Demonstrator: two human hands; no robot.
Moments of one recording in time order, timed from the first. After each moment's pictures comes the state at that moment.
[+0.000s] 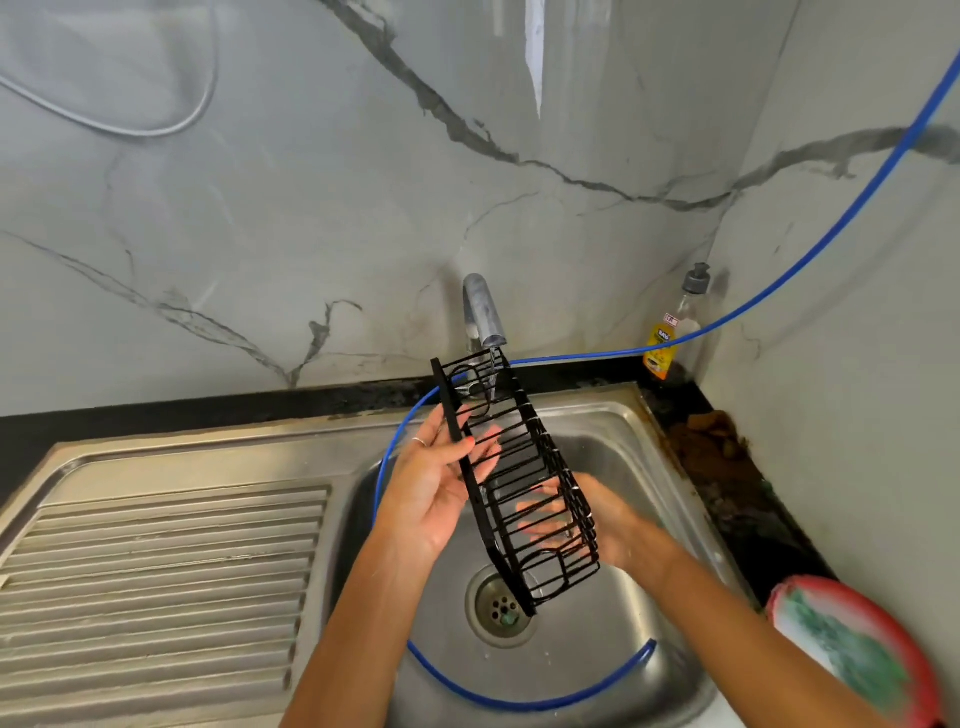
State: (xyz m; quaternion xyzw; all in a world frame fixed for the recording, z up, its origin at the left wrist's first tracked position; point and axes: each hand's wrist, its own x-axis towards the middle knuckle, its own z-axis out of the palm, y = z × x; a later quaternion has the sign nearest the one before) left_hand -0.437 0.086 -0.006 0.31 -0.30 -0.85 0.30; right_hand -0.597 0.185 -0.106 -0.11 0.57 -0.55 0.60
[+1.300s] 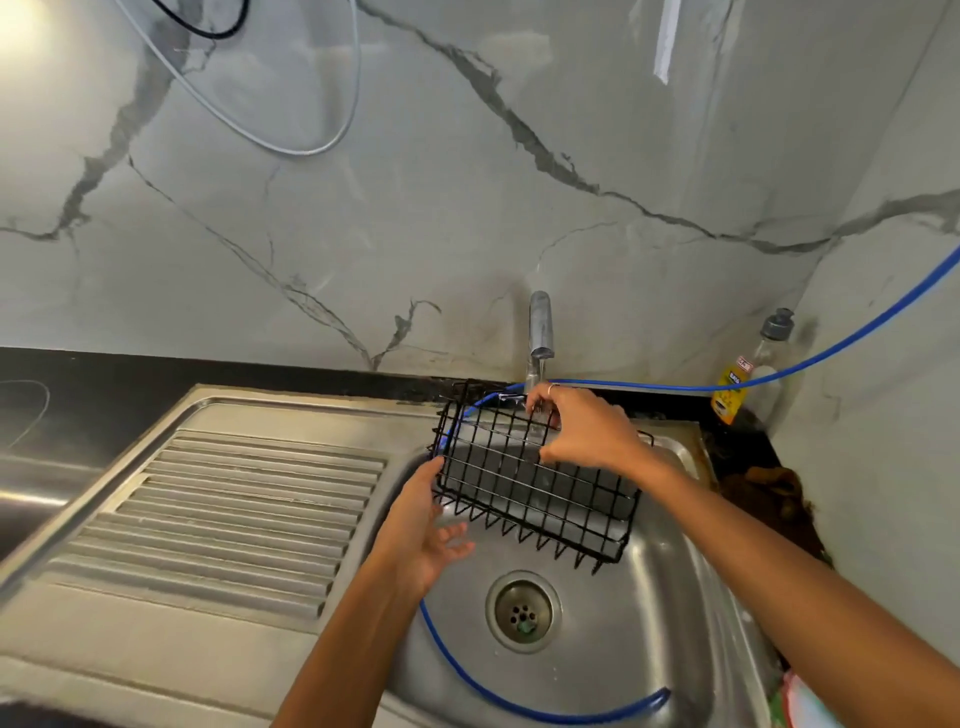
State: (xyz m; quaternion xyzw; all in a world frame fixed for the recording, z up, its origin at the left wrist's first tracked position) left_hand -0.391 0.121 -0.019 0.53 -0.26 -0.75 0.30; right_hand -0.597 0.136 0.018 -0.61 0.76 -0.16 0.15
